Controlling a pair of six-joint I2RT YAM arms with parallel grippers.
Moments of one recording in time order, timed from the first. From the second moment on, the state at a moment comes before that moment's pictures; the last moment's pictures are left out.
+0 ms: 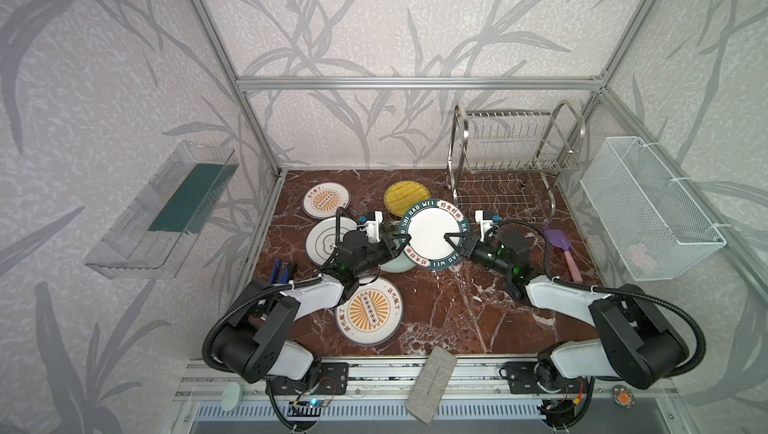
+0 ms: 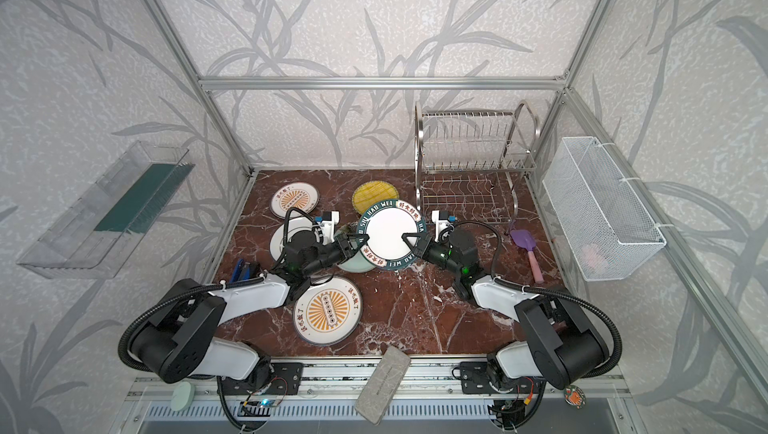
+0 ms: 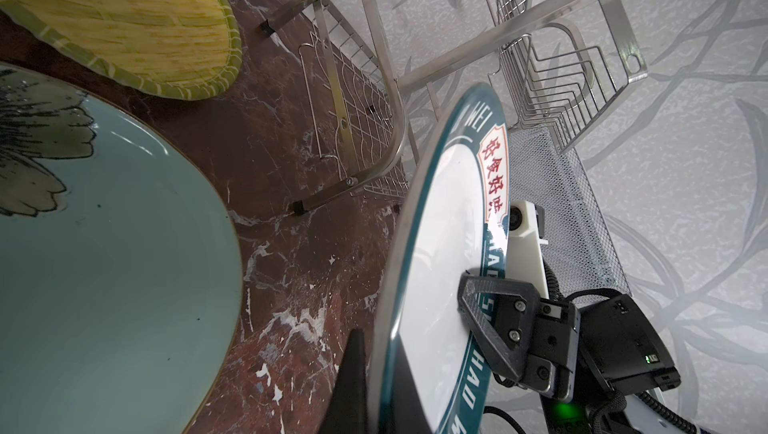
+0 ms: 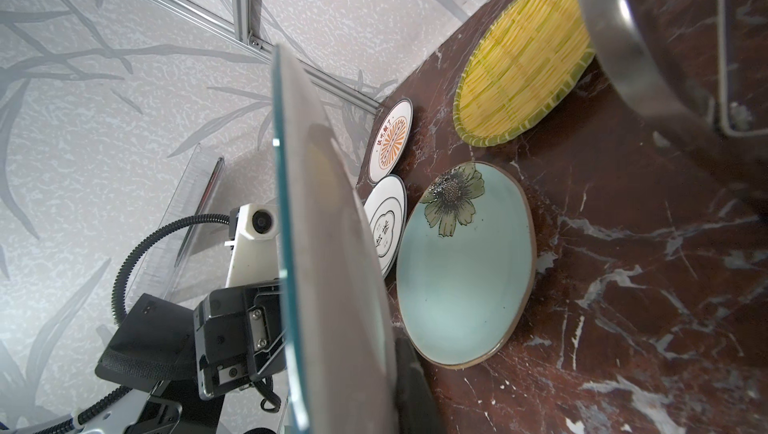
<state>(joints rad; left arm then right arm) -0.49 1.44 0.51 0.75 0.42 -1.03 0.44 1.40 0.47 0.75 -0.49 1.00</state>
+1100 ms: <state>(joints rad) -0.50 0.95 0.70 -0.17 0.25 -0.62 0.37 1.01 0.87 -0.05 -0.36 0.54</state>
